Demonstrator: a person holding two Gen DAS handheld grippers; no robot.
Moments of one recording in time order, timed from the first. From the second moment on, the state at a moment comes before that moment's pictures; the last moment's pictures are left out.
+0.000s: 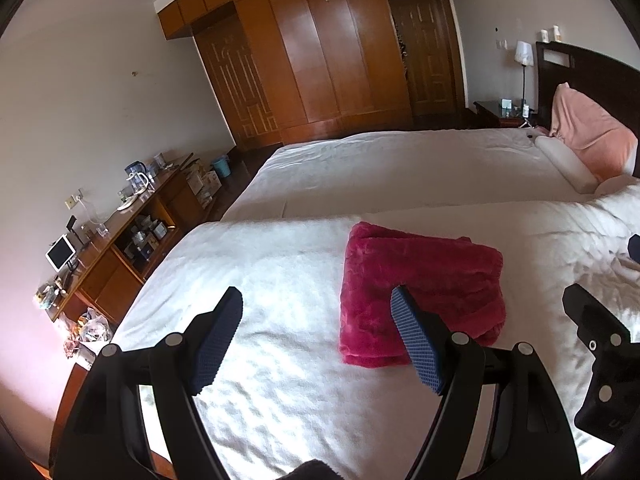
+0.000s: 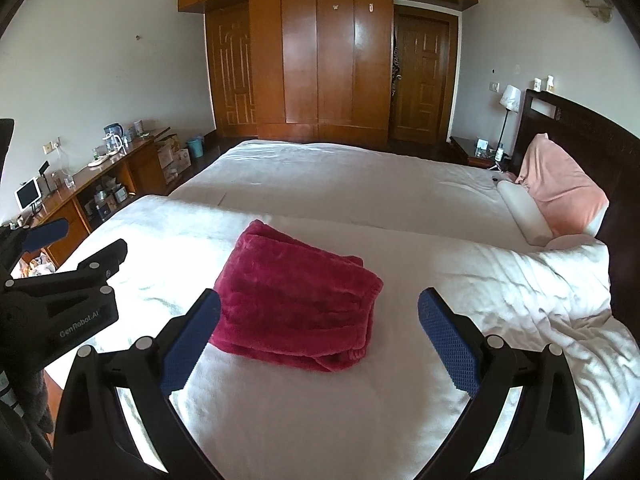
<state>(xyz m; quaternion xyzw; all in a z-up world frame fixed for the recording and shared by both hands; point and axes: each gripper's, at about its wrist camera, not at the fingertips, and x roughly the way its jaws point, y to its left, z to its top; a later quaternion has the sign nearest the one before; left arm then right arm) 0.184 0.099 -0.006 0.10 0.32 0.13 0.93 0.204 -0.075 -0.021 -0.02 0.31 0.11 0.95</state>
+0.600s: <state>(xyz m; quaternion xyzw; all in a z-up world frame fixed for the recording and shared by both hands) 0.235 0.120 -0.017 0.10 0.33 0.09 0.93 0.253 -0.054 -0.038 -0.02 0.33 0.09 0.94</state>
